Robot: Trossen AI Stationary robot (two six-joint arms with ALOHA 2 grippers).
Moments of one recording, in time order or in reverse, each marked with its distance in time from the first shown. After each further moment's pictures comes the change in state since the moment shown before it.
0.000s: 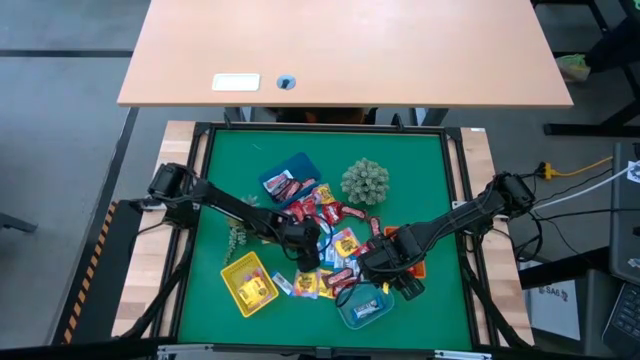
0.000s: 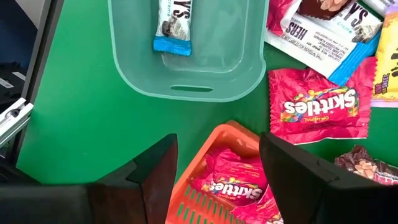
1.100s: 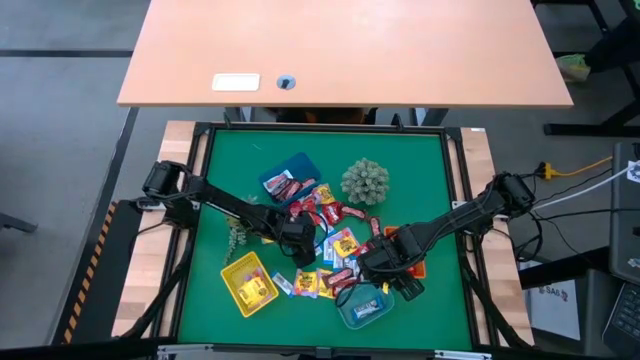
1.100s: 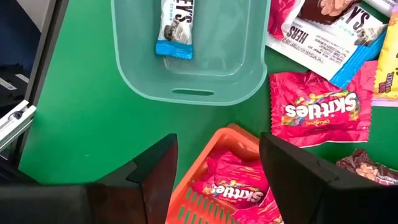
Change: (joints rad) left arm 0.016 -0.063 -0.004 -0.105 -0.027 -0.020; right arm 0.000 0.000 0.000 0.009 -0.007 0.000
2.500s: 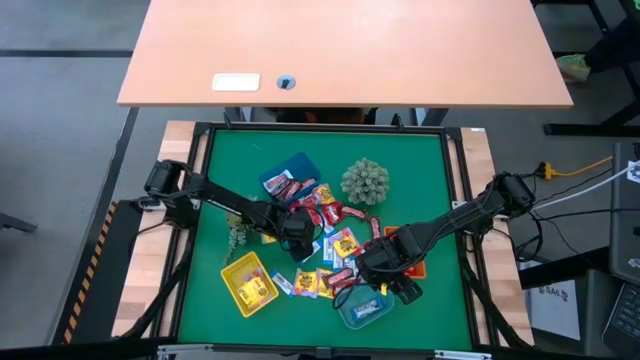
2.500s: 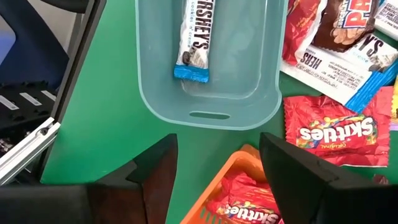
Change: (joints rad) left arm 0.031 0.009 0.002 -0.128 -0.073 0.006; right arm 0.000 0.000 0.000 0.061 -0.061 0.022
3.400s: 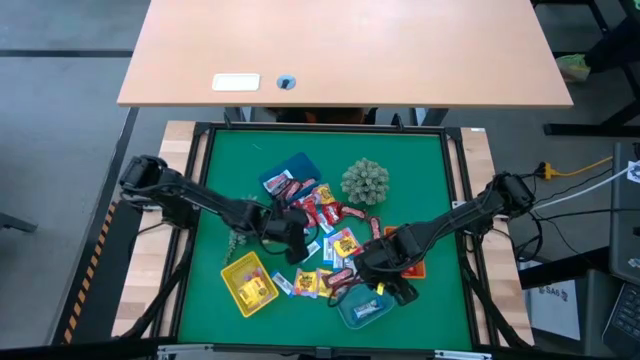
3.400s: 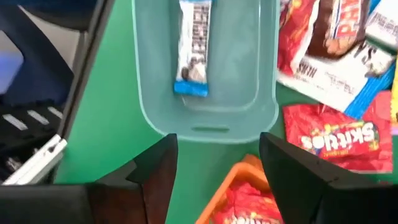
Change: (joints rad) left arm -0.078 -0.187 0.001 0.028 -0.168 0.090; right arm 0.000 0.000 0.000 0.034 -0.005 0.059
